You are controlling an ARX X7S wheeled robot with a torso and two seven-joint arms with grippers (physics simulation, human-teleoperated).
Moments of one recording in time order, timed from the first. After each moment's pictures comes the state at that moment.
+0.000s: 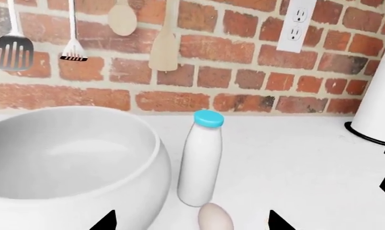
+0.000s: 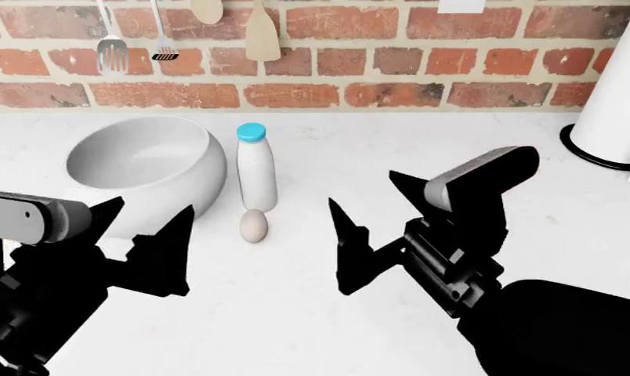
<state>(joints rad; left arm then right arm) -0.26 -0.93 -0.04 0.72 -1.45 -0.62 -0.48 1.28 0.95 -1.53 -0.53 1.28 -0.06 0.63</state>
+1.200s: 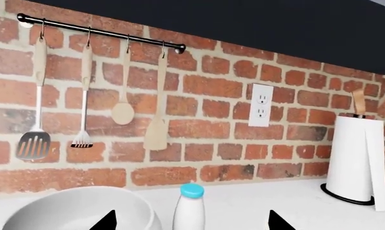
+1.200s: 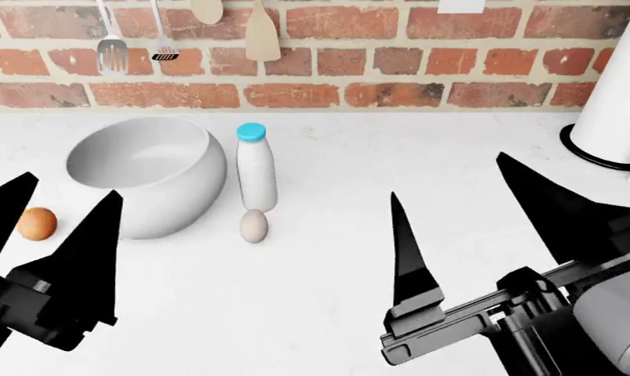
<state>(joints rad) 0.20 -0.90 -0.57 0.93 -1.39 -0.41 -0.26 2.05 1.01 -2.49 -1.03 0.84 -0.32 1.41</state>
